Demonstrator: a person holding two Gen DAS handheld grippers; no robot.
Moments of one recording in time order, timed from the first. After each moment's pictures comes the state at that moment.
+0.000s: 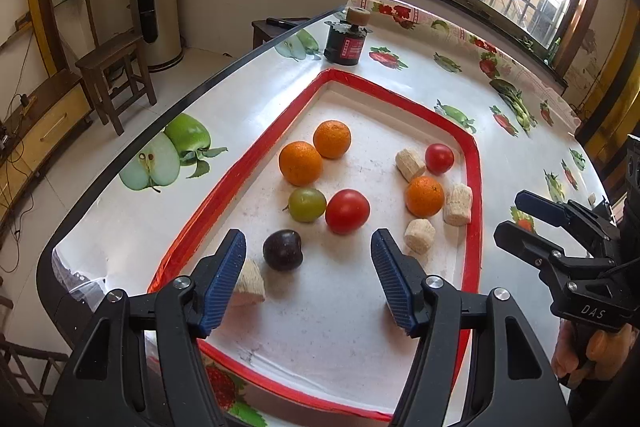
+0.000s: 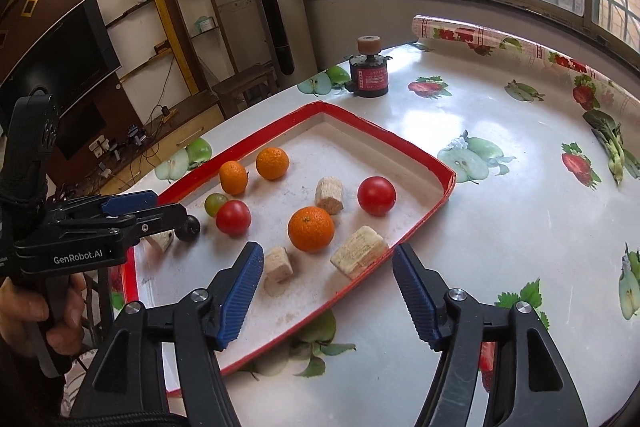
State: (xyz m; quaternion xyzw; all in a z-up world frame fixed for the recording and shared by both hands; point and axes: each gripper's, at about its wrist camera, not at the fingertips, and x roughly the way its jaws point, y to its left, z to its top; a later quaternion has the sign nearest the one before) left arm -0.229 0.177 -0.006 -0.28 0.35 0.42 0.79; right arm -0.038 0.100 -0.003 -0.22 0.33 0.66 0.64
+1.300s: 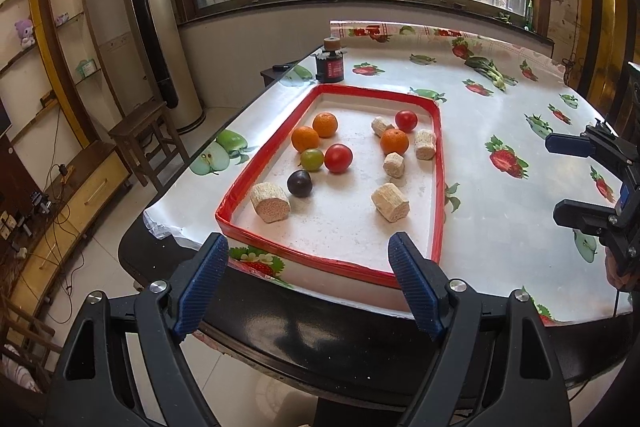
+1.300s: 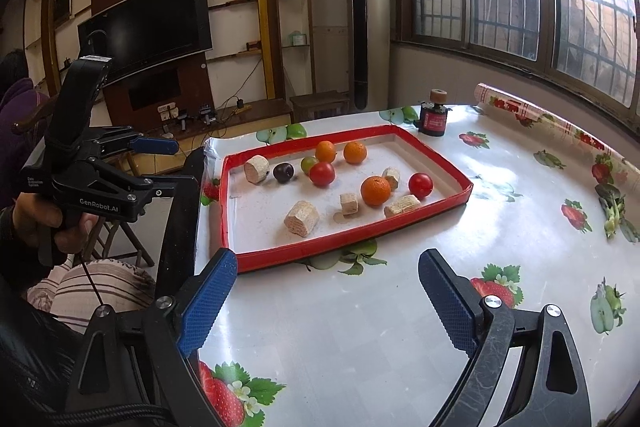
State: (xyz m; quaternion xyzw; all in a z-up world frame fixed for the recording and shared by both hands) left arm -0.270 0.059 0.024 -0.14 0.34 0.46 0.81; right arm -0.059 -0.029 0.019 -0.23 0.19 0.77 0.57
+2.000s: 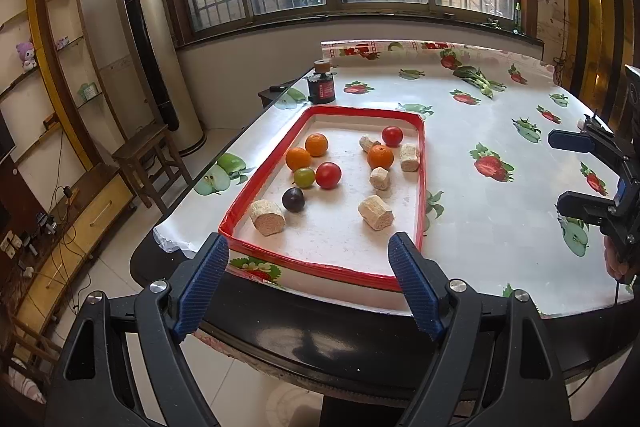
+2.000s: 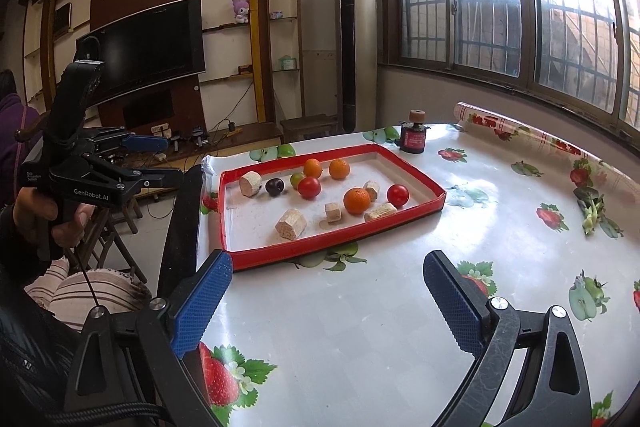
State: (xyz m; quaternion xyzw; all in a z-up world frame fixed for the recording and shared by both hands) left arm -0.268 0.035 0.040 -0.10 0.32 0.46 0.82; right arm -0.044 -0.063 0.028 -0.20 0.16 0.76 0.59
